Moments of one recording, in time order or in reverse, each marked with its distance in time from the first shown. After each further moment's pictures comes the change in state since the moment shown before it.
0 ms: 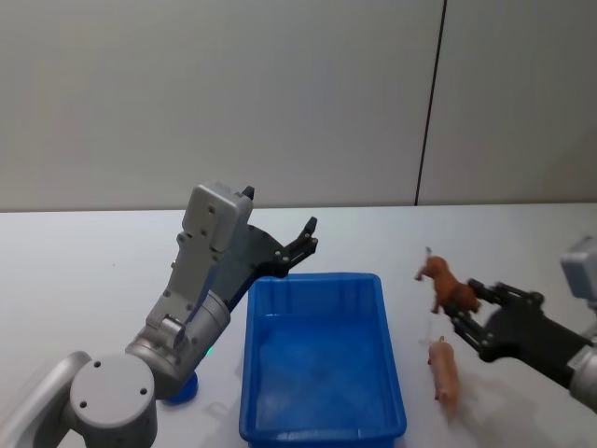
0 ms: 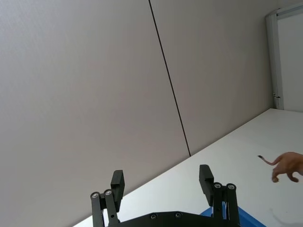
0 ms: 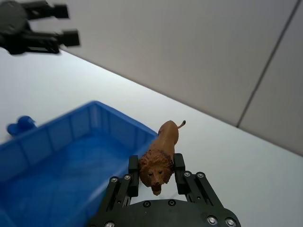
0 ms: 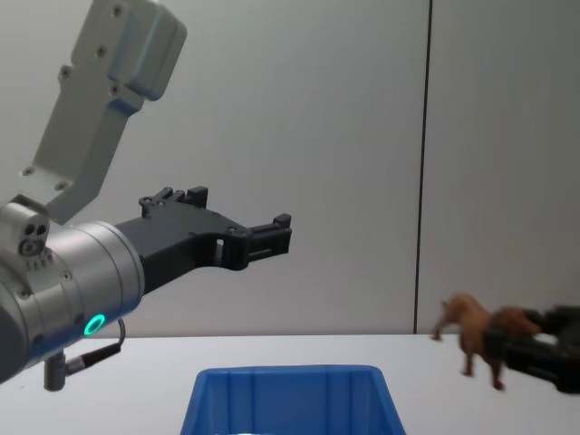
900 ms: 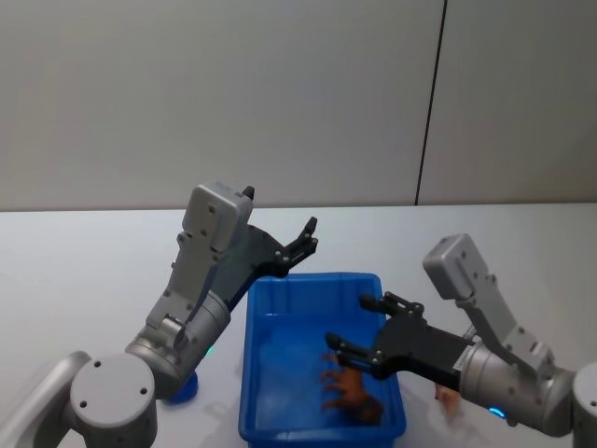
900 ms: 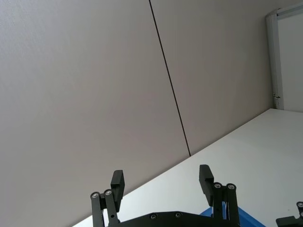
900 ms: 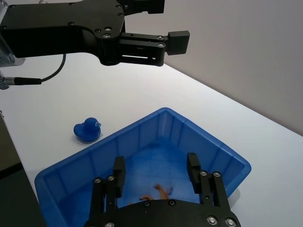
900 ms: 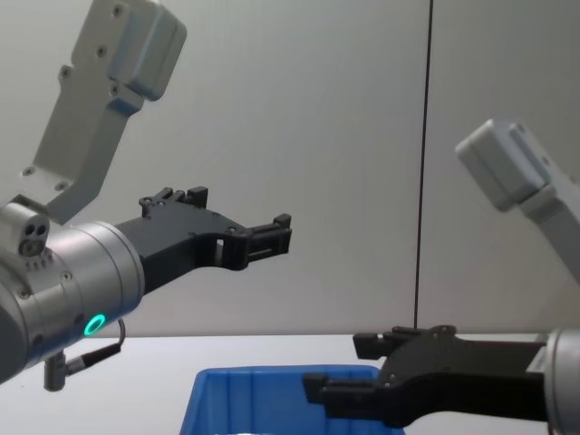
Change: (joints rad) left arm 0.000 0.000 0.000 0.000 0.000 0.000 0.000; right arm 0.132 -0.164 -0.142 0.089 -0.132 0.100 0.135
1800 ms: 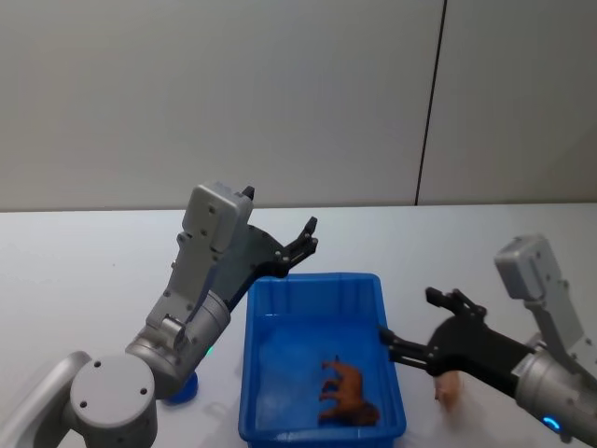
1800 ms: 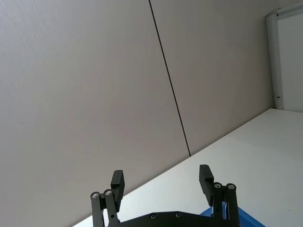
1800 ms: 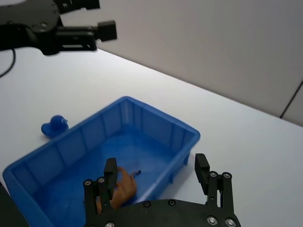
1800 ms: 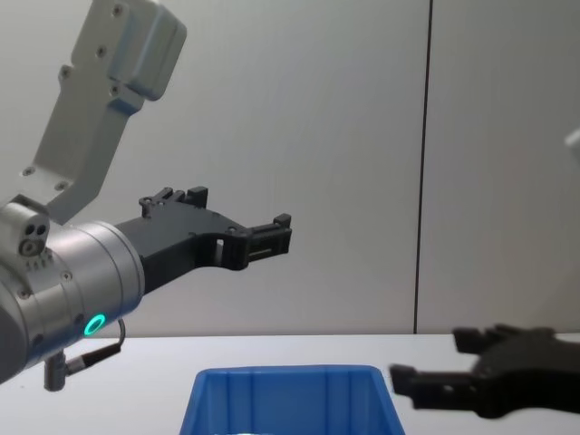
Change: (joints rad) left arm 0.000 0.000 0.000 0.000 0.000 0.000 0.000; right arm -0.092 0.097 0.058 -0.092 0.130 0.021 -0.135
